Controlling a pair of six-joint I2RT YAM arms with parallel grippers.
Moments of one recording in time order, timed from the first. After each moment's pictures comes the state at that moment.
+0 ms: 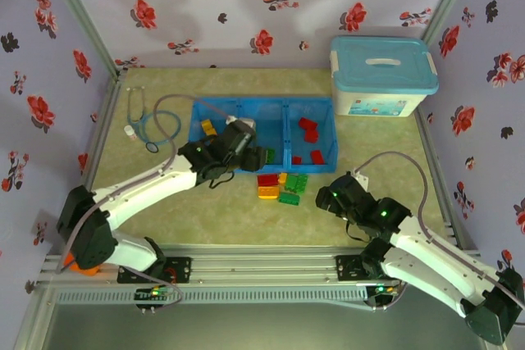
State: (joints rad) left arm -0.90 1.44 1.18 -0.56 -0.22 -0.55; right arm 0.77 0.69 0.49 -0.82 0.25 1.01
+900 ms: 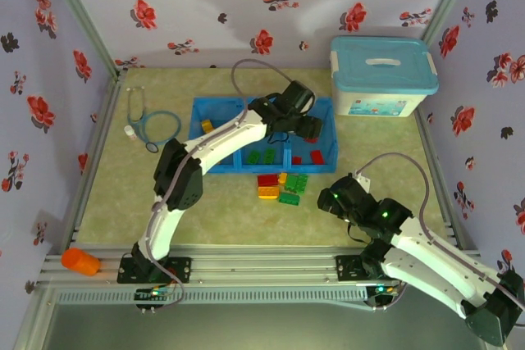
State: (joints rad) left arm -0.89 2.18 2.05 -0.71 -0.01 -0.39; right arm 0.77 0.67 0.49 -0.85 0.24 1.02
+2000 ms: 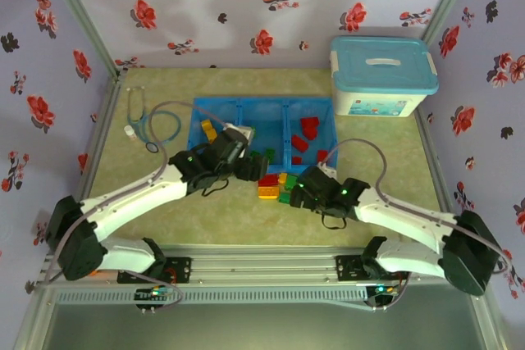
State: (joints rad) left arm -0.91 1.29 0.99 -0.52 -0.17 -0.53; right arm 0.91 1.16 0.66 -0.67 0.17 1.04
